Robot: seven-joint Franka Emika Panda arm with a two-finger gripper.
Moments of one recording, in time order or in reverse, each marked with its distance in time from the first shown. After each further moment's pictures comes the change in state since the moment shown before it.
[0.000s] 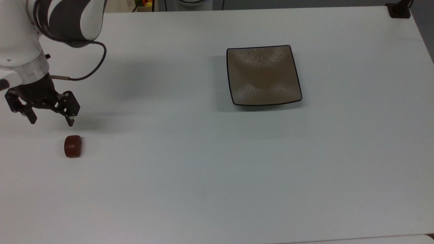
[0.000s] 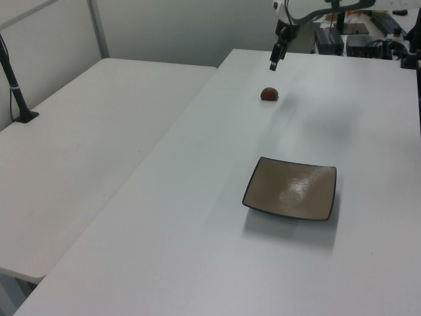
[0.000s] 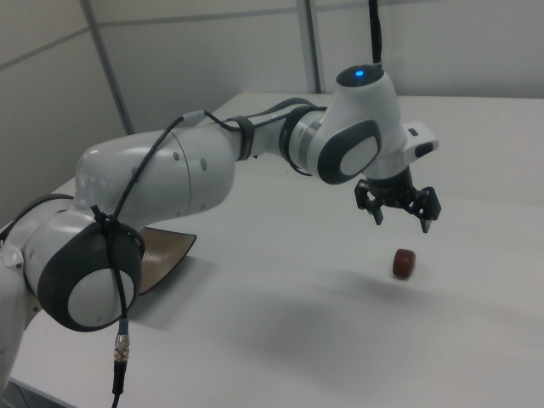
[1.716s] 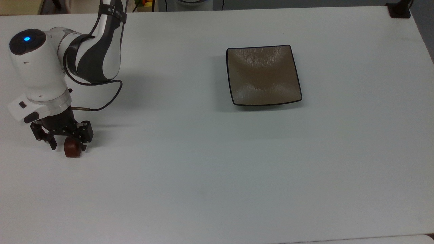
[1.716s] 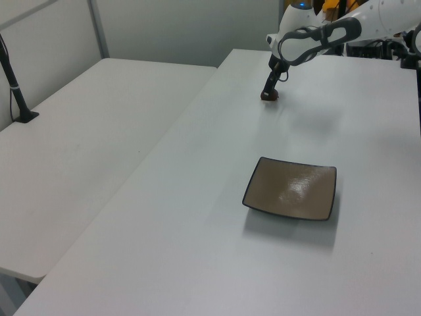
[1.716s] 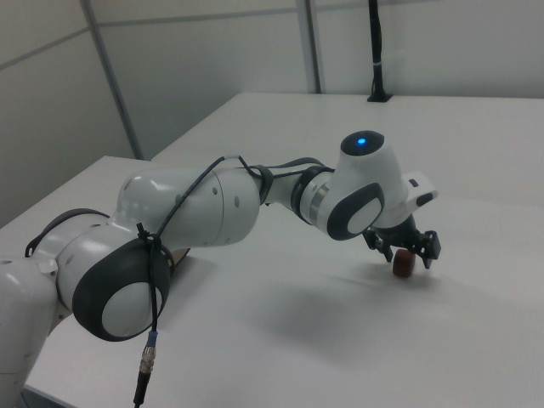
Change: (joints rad) arm 0.005 0.130 0.017 -0.079 0.000 0.273 -0.028
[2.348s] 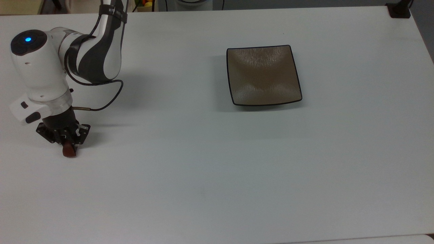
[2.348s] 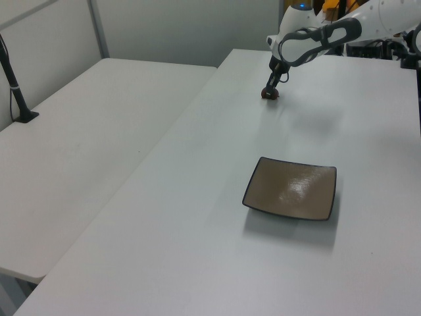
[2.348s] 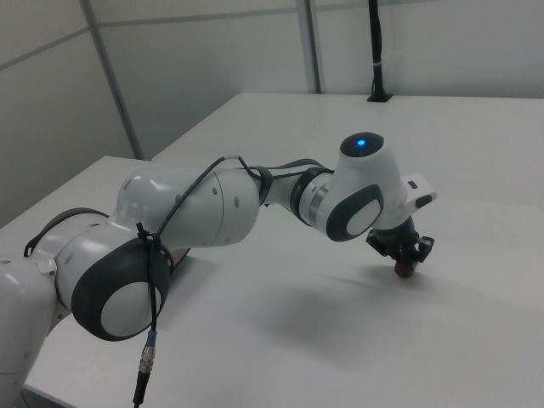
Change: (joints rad) arm 0.000 -0.004 0.002 -0.012 0.000 0.000 0.000
